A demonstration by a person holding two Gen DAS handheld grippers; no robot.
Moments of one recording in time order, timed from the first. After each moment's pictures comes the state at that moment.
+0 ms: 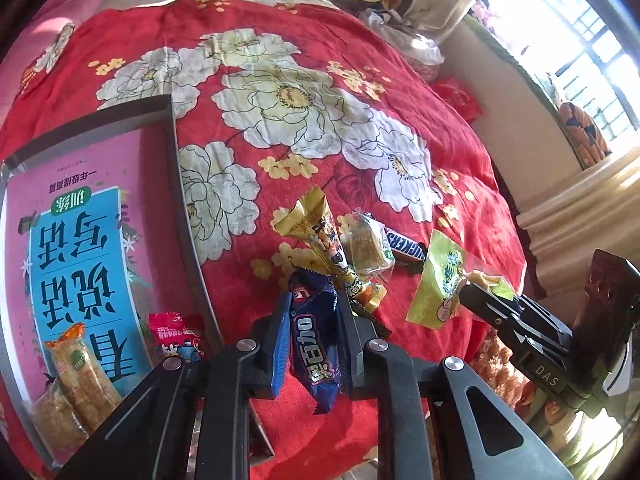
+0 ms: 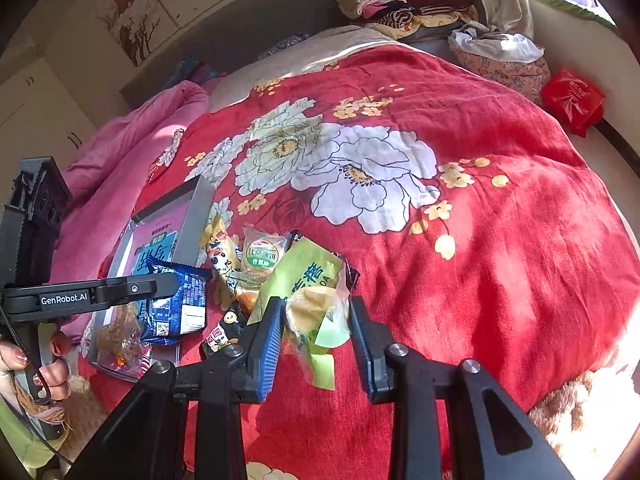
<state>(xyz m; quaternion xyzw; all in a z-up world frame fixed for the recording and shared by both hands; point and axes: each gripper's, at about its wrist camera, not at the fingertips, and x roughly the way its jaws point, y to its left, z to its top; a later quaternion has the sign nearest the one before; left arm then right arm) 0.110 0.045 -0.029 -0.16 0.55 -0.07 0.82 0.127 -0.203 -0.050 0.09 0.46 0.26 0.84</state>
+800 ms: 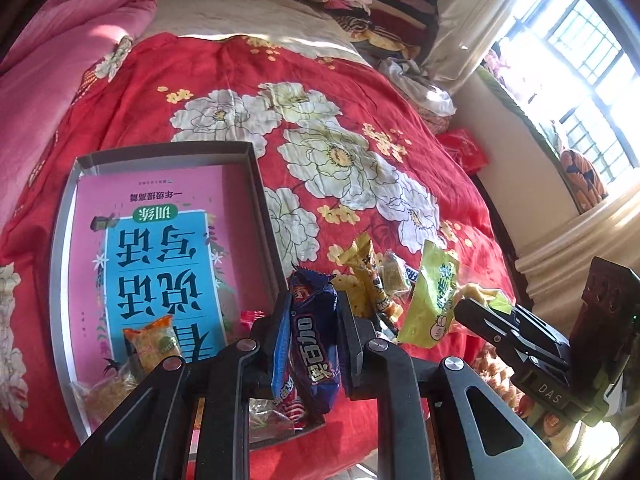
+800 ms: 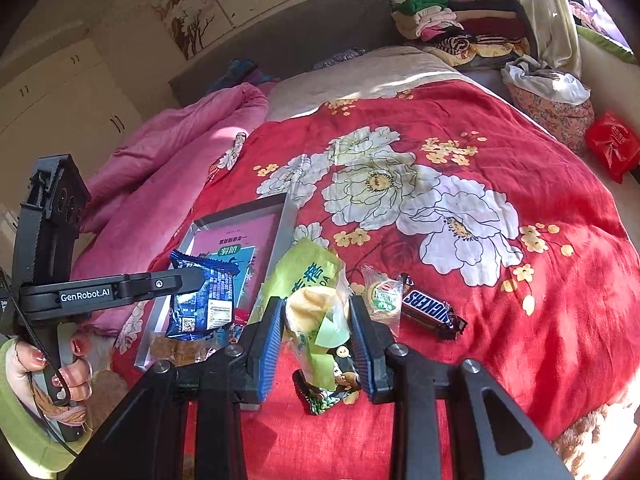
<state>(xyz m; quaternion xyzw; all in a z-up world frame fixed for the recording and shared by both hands) 0.068 0.112 0.018 -0.19 0.49 -0.03 0.85 0.109 -0.132 0.004 0.06 0.42 0.34 0.84</state>
